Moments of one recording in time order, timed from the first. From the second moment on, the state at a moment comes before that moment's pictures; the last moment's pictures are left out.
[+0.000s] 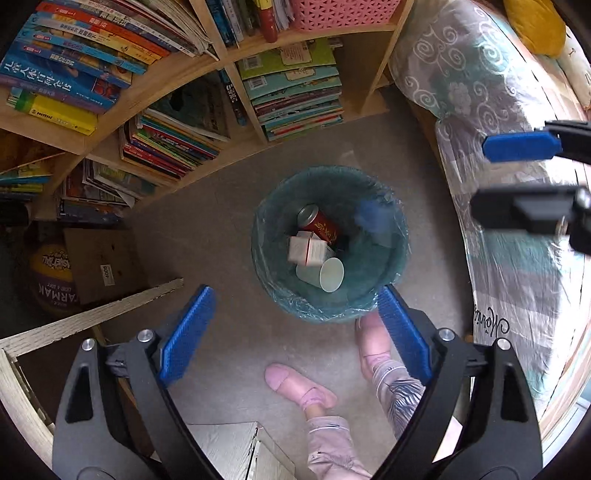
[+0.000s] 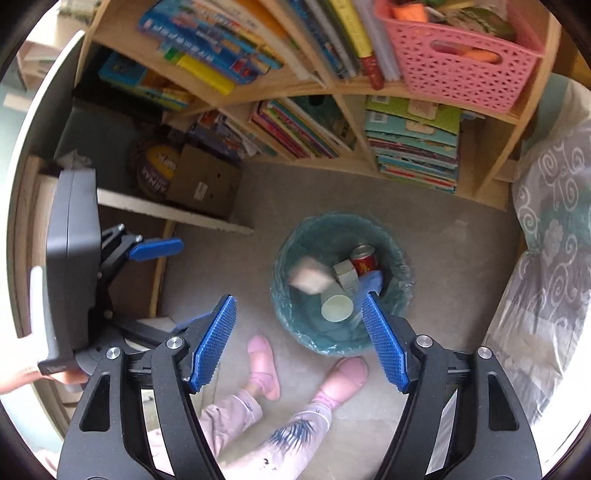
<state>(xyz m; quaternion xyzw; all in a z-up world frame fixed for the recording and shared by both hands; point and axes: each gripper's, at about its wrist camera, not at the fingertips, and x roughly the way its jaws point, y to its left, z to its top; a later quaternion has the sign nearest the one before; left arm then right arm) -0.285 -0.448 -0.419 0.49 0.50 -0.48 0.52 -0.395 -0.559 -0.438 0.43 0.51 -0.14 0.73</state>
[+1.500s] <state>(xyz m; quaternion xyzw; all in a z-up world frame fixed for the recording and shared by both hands) -0.189 -0.312 -0.123 0.34 0.48 -0.45 0.67 -0.310 -0.488 -0.165 0.24 0.46 -0.03 0.85</state>
